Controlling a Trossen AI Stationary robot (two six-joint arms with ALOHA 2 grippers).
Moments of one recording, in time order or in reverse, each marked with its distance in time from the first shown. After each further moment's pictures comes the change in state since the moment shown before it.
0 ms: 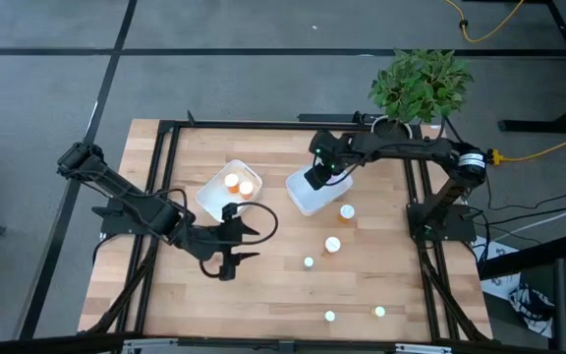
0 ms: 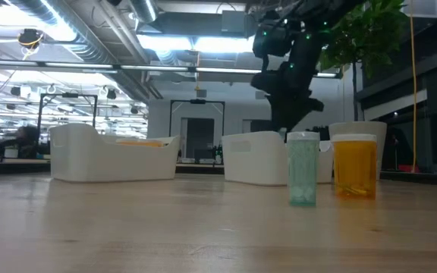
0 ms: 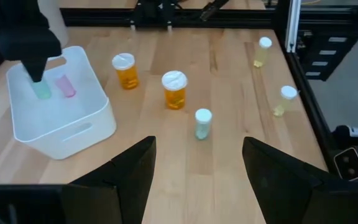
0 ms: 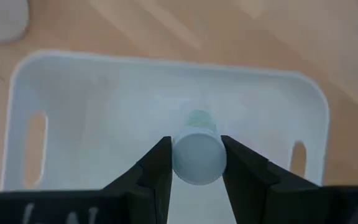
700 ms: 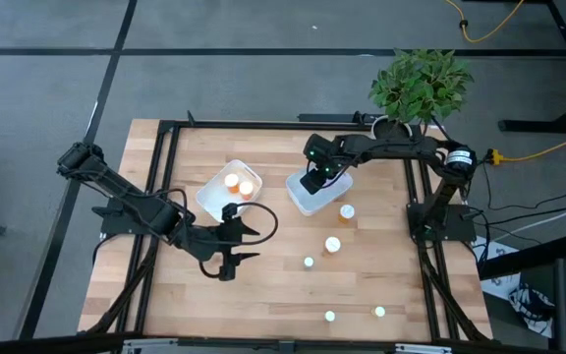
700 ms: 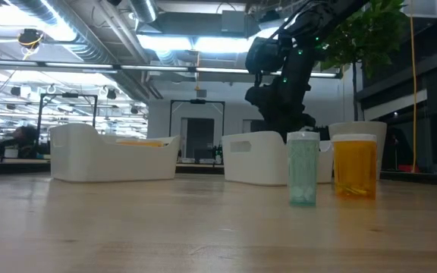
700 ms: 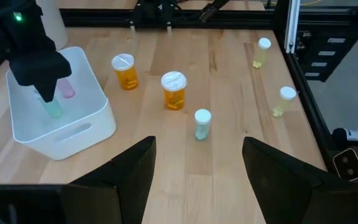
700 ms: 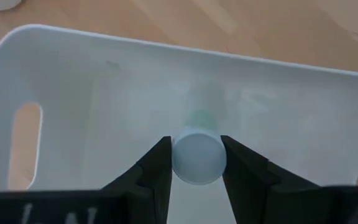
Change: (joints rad) left arm 0.000 0.000 0.000 0.003 0.000 0.000; right arm -0.013 0.095 -0.007 0.069 -0.095 -0.054
